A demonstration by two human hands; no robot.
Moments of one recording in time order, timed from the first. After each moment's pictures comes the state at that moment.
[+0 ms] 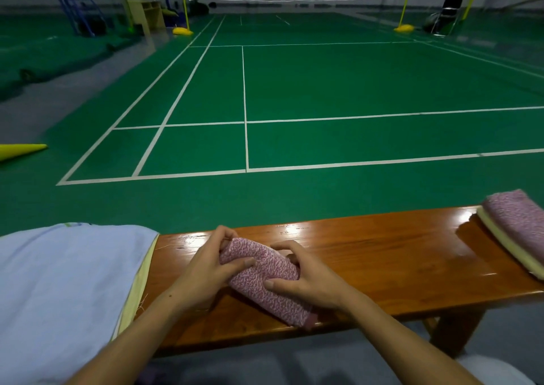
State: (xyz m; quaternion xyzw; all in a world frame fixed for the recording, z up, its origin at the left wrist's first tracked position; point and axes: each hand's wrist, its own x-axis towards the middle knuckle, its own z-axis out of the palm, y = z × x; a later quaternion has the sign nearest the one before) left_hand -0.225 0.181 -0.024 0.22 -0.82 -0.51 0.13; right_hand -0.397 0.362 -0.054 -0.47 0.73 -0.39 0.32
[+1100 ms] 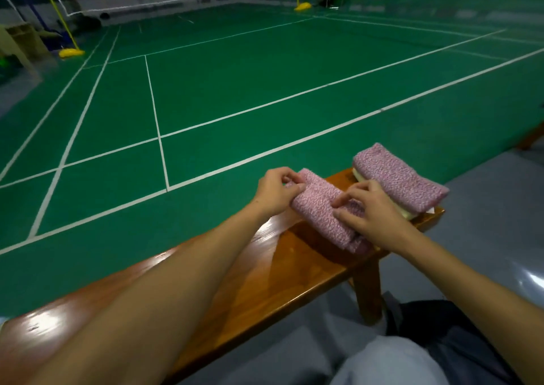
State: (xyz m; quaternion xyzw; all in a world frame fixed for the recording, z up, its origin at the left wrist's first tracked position) left_hand -0.588 0.389 -0.009 0.09 -0.88 -0.46 0.08; right_hand -0.599 0.633 -0.015 -0.27 0.90 -0.33 0.03
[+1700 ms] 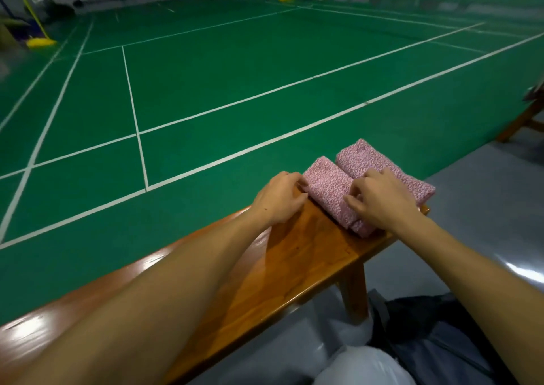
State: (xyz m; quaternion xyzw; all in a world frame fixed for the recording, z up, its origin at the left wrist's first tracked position) left_hand -0.630 0.421 -0.040 -0.03 -0.96 -0.26 0.04; right_hand -0.666 0.656 -0.025 -0.23 0.97 -0.04 -0.05
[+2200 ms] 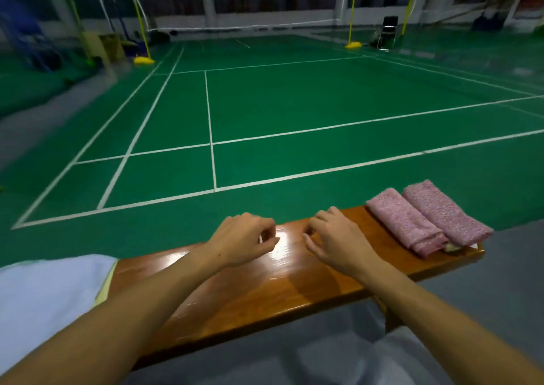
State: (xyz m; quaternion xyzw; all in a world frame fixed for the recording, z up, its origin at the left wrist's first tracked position) left_hand -0.350 0.280 0.055 0.02 -0.99 -0.08 0.06; right_hand -0.471 0.491 0.027 -0.48 0.86 -0.15 -0.14
